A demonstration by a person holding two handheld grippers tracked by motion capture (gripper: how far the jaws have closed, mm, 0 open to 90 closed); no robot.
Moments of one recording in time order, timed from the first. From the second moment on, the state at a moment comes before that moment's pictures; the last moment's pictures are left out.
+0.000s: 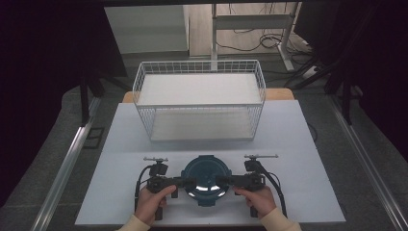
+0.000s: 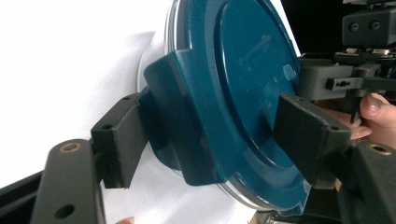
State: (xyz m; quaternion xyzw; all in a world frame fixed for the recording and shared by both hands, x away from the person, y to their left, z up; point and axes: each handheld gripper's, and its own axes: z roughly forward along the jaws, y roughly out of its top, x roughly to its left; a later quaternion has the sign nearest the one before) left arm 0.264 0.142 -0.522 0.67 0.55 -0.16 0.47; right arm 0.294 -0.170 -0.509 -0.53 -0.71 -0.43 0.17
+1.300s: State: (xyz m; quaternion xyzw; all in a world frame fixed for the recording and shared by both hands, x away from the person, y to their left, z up) left arm 0.247 0.150 -0.498 0.68 0.52 -0.11 0.50; right arm 0.271 -0.175 -0.493 -0.47 -0.72 -0.49 0.12
